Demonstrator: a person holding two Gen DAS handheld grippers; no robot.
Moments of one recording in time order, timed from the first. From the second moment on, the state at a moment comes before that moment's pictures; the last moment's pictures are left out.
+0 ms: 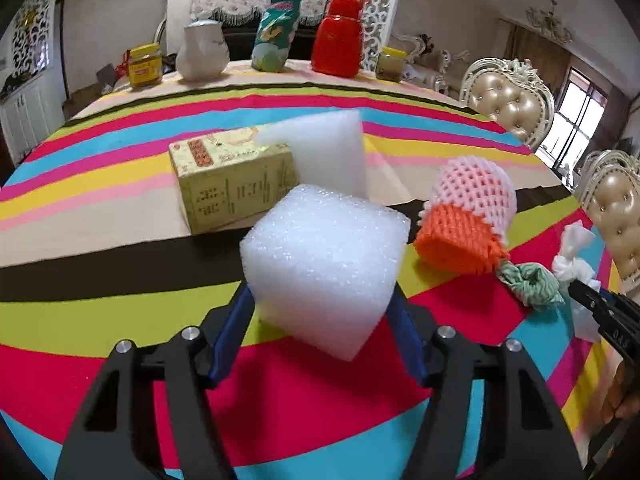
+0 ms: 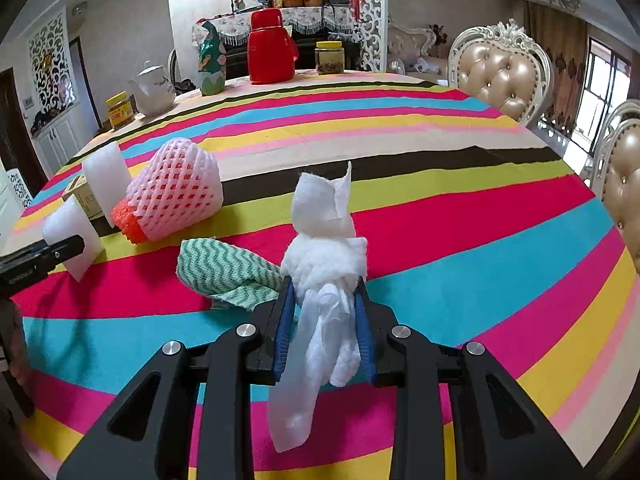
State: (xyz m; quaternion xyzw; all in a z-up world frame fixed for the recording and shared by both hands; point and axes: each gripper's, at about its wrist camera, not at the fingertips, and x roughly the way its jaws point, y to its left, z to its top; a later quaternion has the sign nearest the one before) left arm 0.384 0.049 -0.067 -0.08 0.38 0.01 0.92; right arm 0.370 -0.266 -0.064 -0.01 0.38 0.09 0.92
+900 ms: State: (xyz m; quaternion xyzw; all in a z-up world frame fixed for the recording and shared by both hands) left arm 0.283 0.014 -0.044 -0.02 0.32 0.03 0.95; right arm 0.322 -0.274 -0.056 0.00 0.36 0.02 0.93
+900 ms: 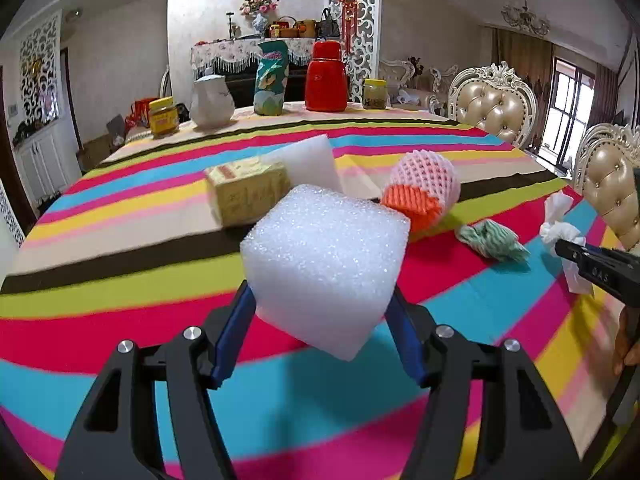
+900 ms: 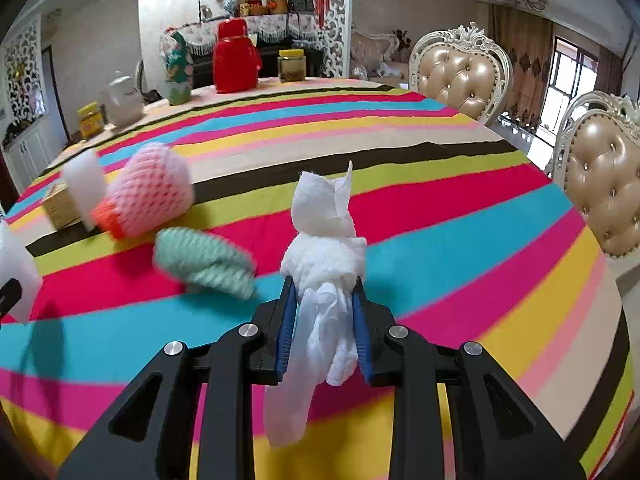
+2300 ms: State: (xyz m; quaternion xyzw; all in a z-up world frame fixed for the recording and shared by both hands) left arm 0.103 -0.089 -0.026 0.02 0.27 -0.11 0.95; right arm 0.069 -0.295 -0.035 0.01 0.30 0.10 0.95
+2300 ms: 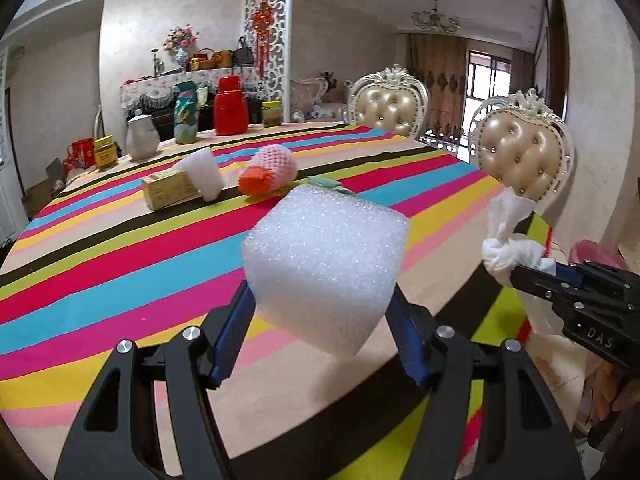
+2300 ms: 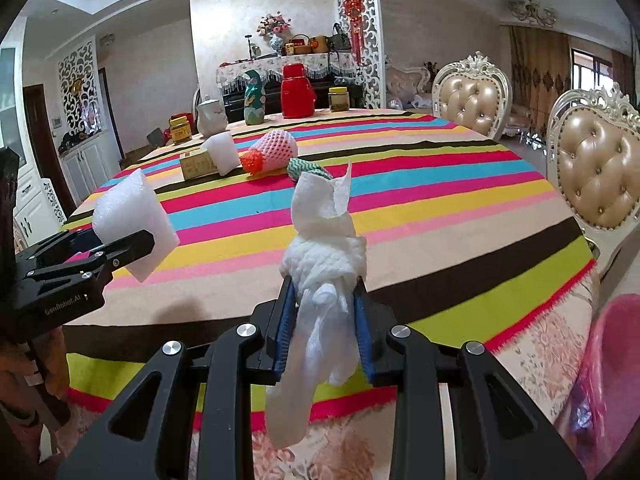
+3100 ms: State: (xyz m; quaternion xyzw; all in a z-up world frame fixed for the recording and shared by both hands) left arm 0.085 -0.174 -0.020 0.06 0.28 -0.23 0.93; right arm 0.022 -0.362 -0.026 0.04 0.28 0.05 0.96
